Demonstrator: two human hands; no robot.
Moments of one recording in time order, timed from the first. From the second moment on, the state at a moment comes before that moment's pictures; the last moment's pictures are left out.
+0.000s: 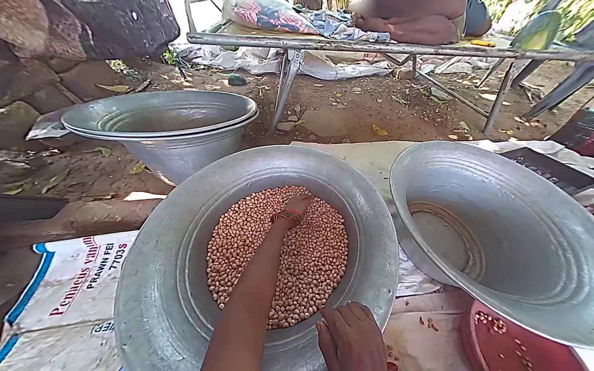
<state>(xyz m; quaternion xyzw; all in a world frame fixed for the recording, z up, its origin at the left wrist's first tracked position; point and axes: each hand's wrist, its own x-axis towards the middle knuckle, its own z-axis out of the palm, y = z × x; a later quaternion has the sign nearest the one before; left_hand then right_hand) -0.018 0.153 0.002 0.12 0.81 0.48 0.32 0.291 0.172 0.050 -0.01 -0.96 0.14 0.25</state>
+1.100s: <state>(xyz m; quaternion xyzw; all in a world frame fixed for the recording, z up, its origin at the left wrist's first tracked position) 0.075 0.140 0.003 0.35 0.86 0.17 0.34 0.288 0.171 0.039 -0.01 -0.94 0.12 0.31</state>
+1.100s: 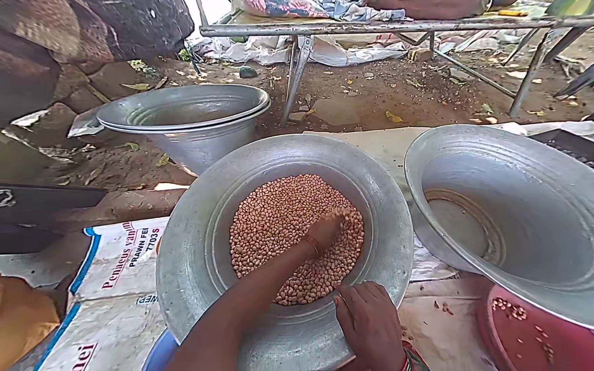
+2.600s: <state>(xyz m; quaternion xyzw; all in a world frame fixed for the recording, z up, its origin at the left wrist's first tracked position) 0.017 0.134 0.008 0.28 0.91 0.10 0.28 0.290 0.175 0.039 0.00 -0.93 0.14 0.33</state>
